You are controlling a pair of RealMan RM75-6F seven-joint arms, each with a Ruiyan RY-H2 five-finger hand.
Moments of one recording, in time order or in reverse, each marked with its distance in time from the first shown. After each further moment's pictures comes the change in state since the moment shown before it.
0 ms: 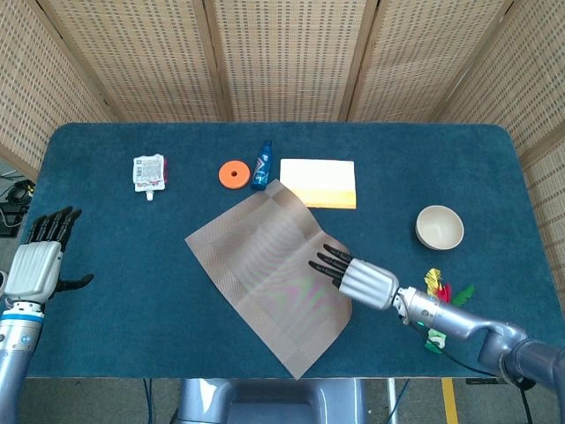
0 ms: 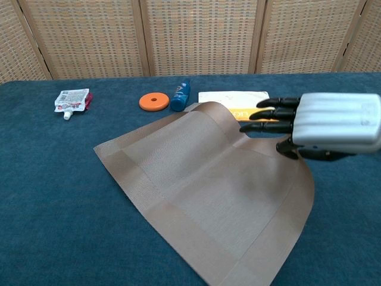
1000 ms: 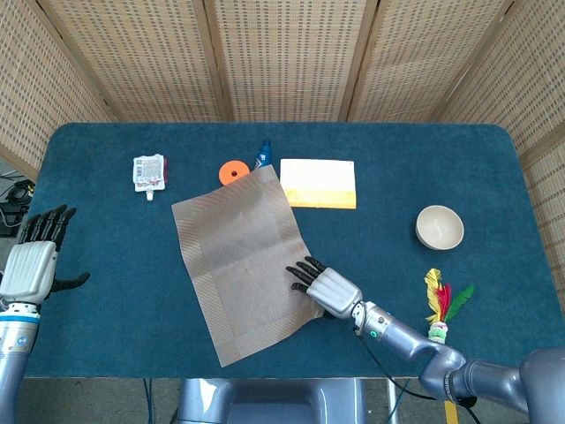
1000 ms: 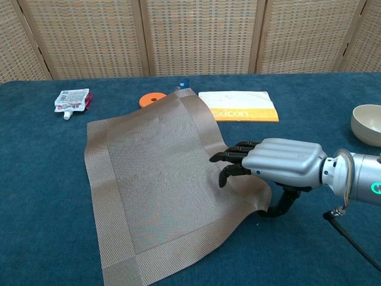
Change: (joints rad) left arm 0.008 0.003 0.003 -0.001 0.013 0.034 -0.009; right arm -0.060 -0.183 0.107 -0.226 0.336 -0.299 0.127
